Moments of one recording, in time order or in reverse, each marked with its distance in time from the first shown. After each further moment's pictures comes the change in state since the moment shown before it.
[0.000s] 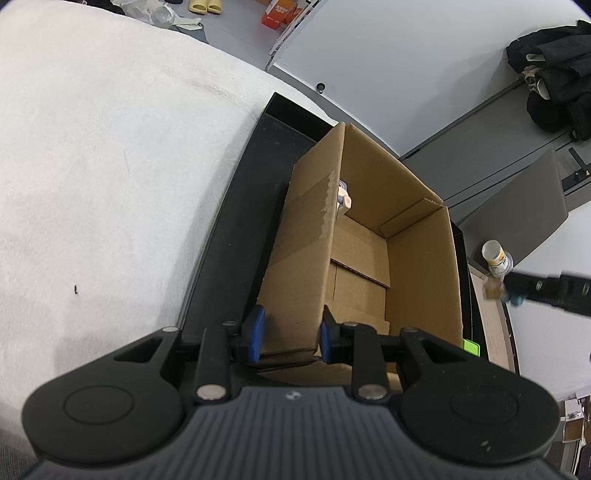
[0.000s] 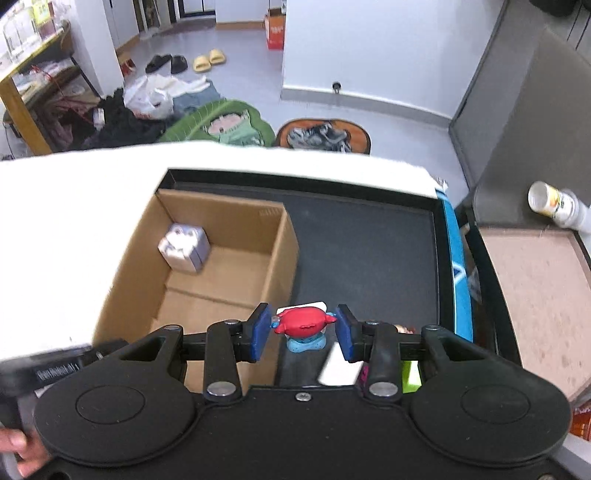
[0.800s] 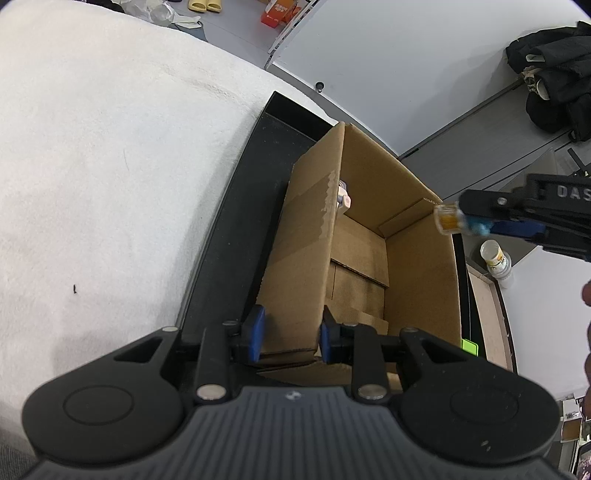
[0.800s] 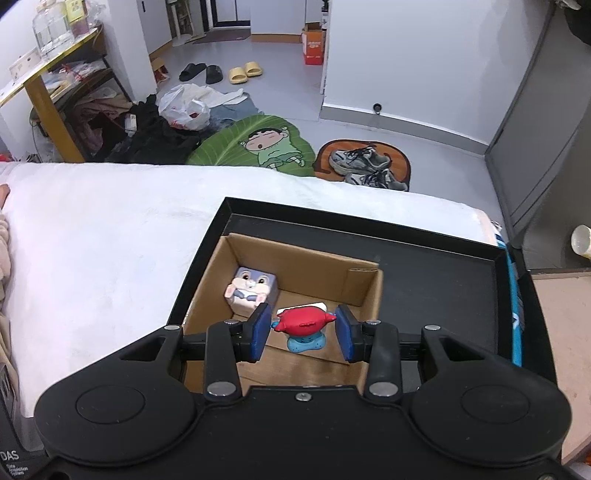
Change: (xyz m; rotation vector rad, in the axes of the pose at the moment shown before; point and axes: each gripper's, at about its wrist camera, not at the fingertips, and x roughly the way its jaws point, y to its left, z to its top) left arm 0.001 0.000 0.000 -0.005 0.004 -0.006; right arm 0.025 0.066 0.032 -0.062 -0.027 0.061
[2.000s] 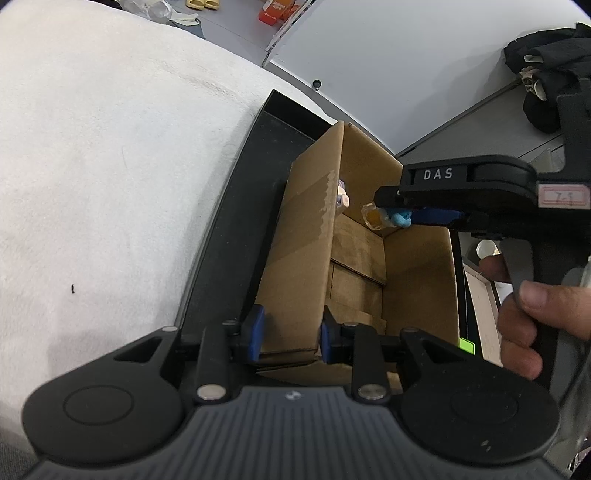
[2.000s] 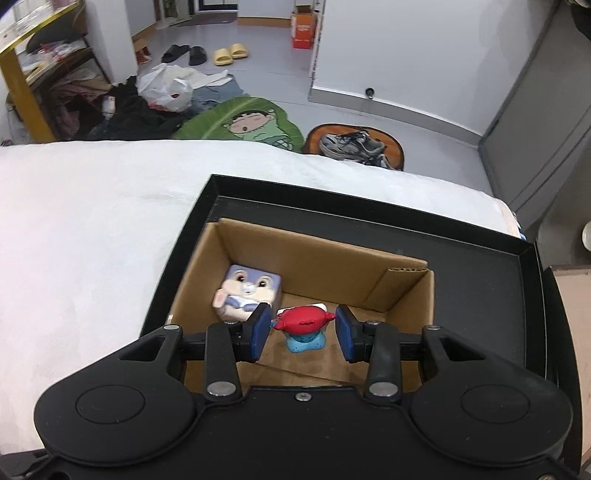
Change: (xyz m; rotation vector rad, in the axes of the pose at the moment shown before) left arm 0.002 0.002 0.002 -0.008 0.007 -0.016; right arm 0.062 0.019 -0.002 0.009 0.032 -0.088
